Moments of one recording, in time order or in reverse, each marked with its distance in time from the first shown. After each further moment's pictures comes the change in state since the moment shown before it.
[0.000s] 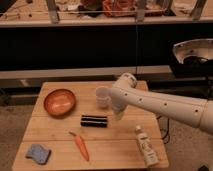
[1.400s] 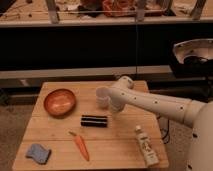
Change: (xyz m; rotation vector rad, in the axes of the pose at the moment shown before) arm 0.011 -0.016 0.064 -0.045 -0.029 -0.019
